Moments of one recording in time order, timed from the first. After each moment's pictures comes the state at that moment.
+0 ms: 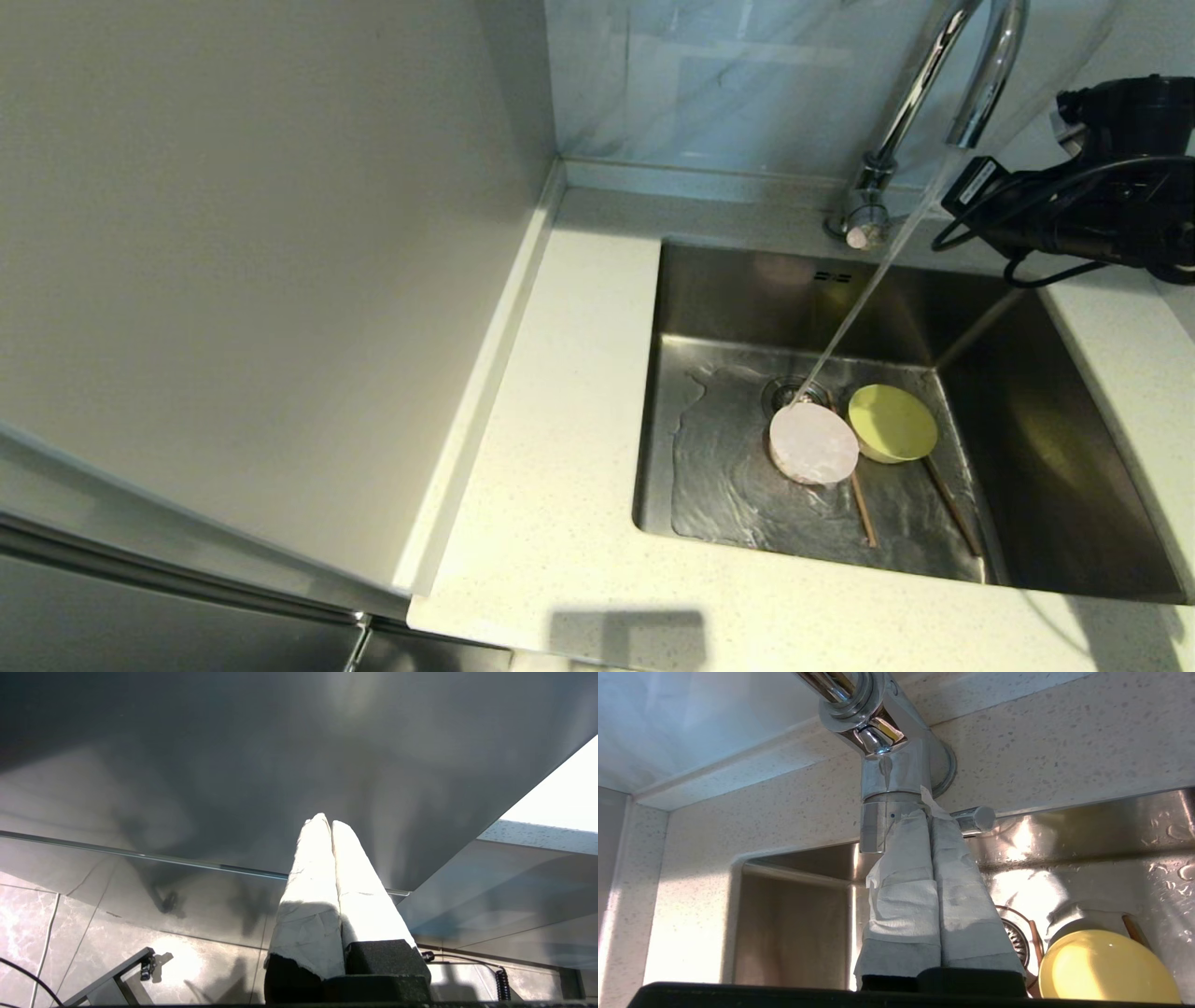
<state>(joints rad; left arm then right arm) 0.00 0.00 0.00 0.00 0.02 -0.03 -0.06 1.95 -1.70 -0.13 0.13 0.54</state>
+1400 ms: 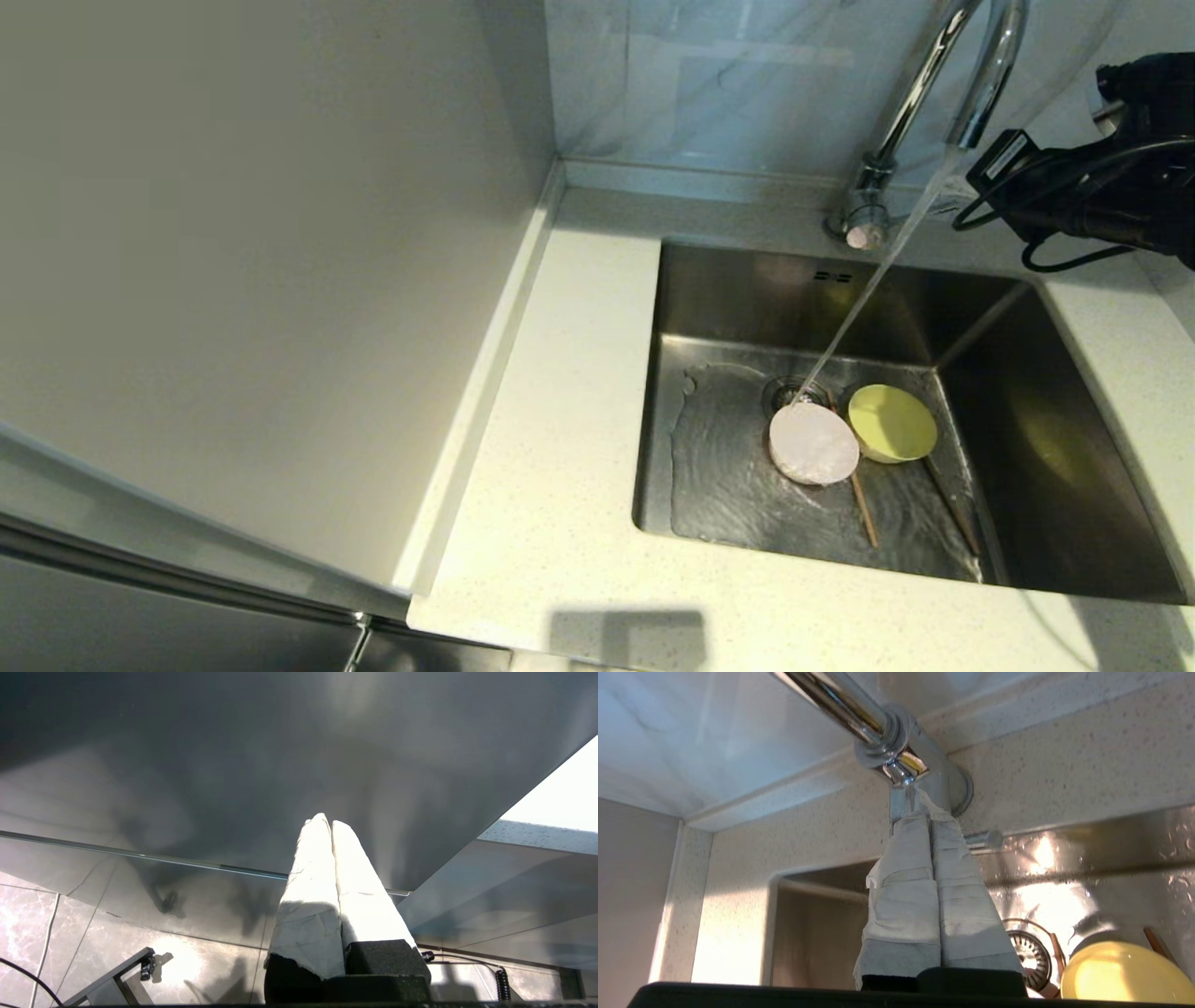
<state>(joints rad) 0.00 0.00 0.00 0.00 0.02 -0.03 -0.08 1.90 -1.68 -0.16 0.16 0.60</state>
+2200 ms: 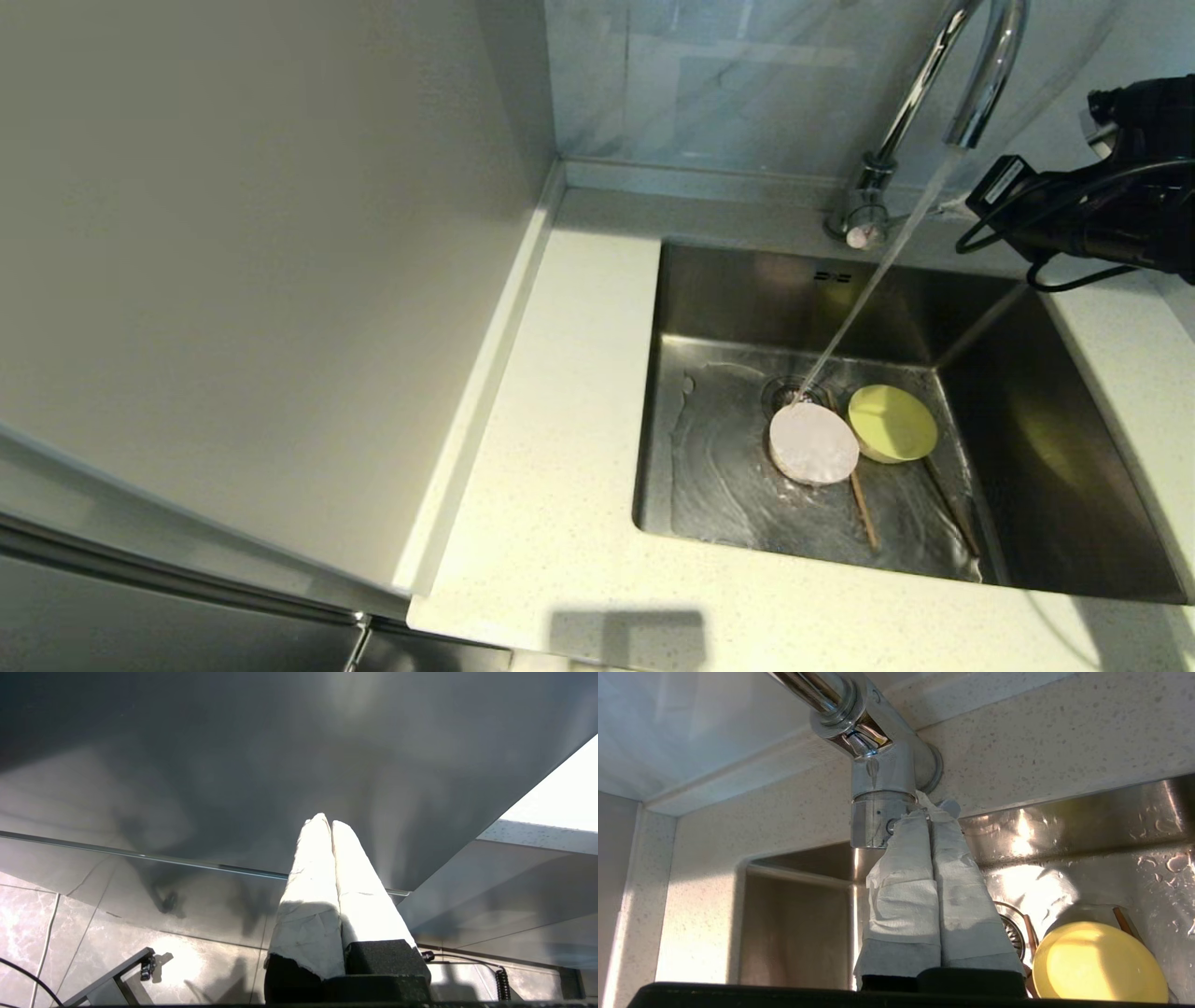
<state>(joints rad) 0.00 0.00 0.00 0.00 0.02 -0.03 -0.10 1.91 -1.63 -0.16 0.16 0.56</state>
